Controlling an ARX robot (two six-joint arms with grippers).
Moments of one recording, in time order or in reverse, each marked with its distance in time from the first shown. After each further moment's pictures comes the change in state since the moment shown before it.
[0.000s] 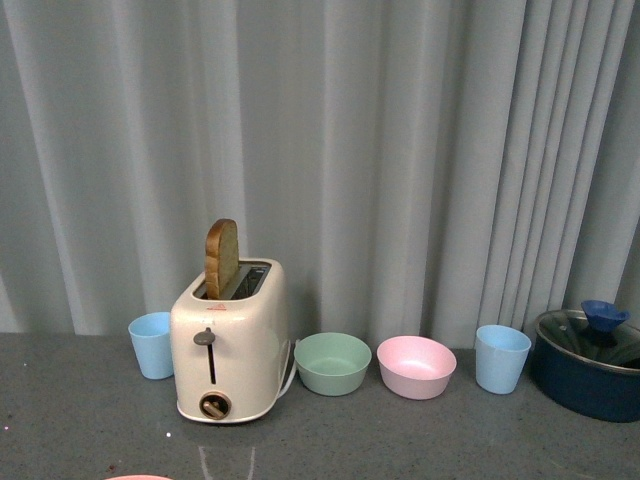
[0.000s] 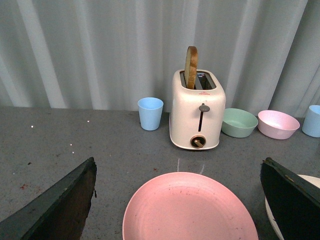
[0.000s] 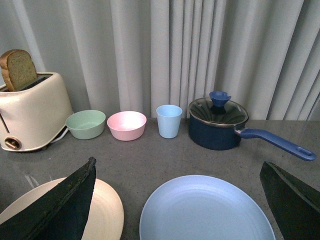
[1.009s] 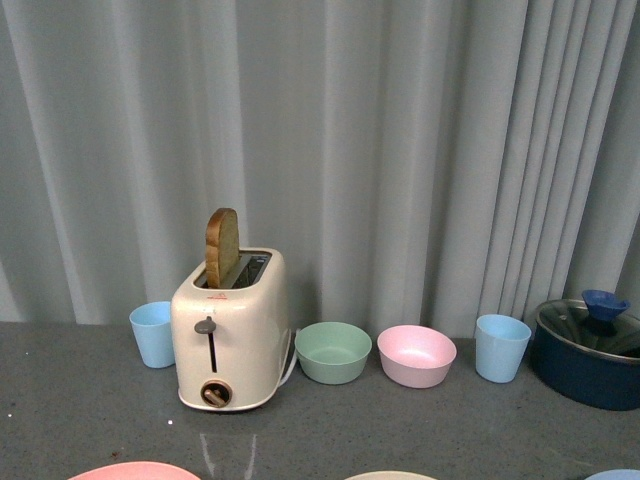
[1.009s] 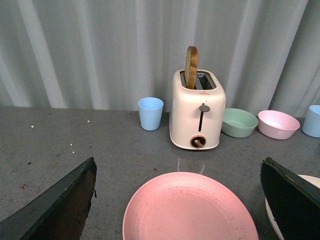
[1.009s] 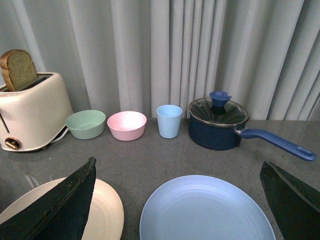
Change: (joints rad) left arm 0.000 0.000 0.000 0.000 0.000 0.000; right arm 0.000 0.000 0.000 0.000 0.000 0.000
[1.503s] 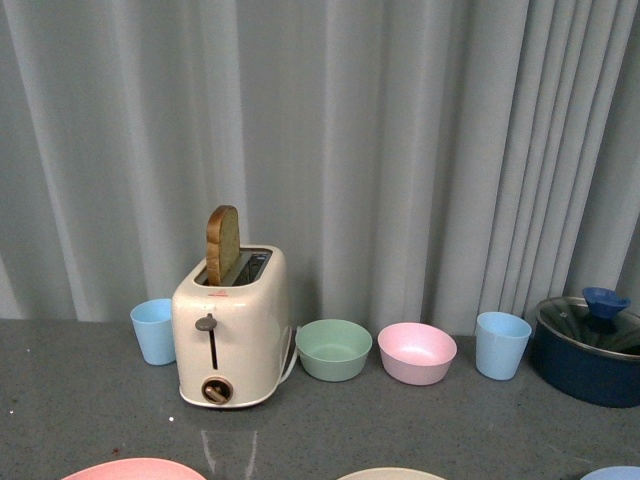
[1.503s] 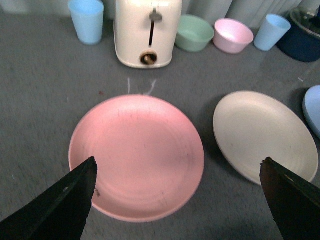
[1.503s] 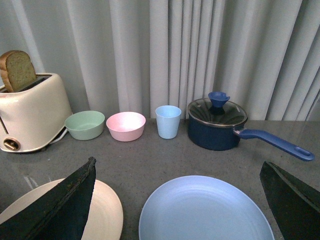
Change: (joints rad) left arm 0.117 0.590 0.280 -0.143 0.355 0.039; right arm 0.001 0.000 0.000 0.000 0.000 0.000
